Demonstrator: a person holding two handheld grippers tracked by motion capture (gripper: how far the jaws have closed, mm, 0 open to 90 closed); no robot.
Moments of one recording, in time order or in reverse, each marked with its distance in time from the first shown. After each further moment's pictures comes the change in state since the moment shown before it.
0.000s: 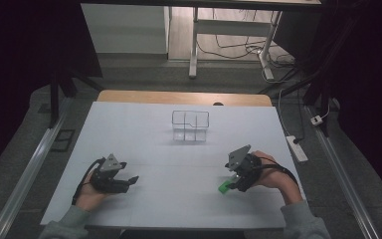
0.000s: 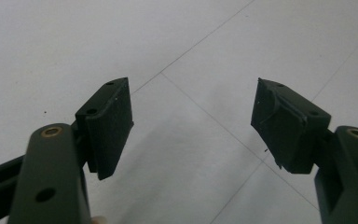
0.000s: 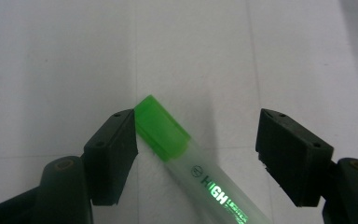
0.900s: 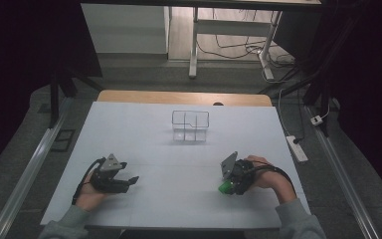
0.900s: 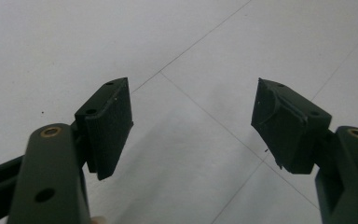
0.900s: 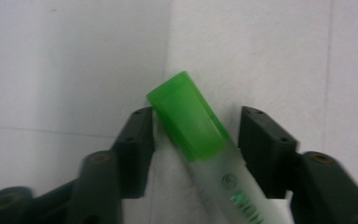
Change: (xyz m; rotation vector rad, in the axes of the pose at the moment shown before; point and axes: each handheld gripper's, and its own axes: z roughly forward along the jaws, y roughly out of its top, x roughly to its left) left arm 0.001 0.000 0.001 0.002 -0.010 0.002; right arm 0.002 0.000 0.028 0.138 0.129 -0.084
